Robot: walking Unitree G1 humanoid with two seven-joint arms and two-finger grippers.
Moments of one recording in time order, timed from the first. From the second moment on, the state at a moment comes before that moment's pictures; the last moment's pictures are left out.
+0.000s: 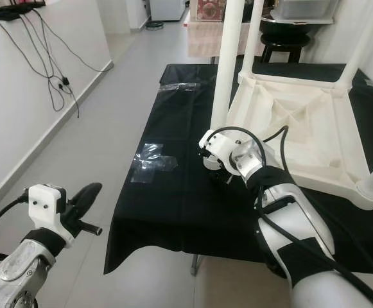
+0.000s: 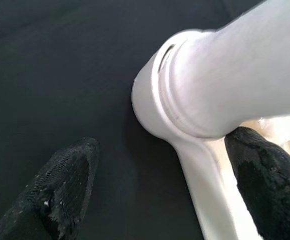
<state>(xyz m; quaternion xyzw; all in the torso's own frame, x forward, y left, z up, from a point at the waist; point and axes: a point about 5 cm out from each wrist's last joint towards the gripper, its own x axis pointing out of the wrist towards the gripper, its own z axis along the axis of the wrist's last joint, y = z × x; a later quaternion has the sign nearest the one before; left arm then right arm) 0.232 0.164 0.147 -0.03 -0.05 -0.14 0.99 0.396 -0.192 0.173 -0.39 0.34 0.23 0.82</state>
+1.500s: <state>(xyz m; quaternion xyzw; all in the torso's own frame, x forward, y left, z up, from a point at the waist) 0.225 0.158 0.153 -0.05 -0.05 -0.15 0.99 0.398 -0.141 0.205 -0.46 0.22 0.45 0.73</state>
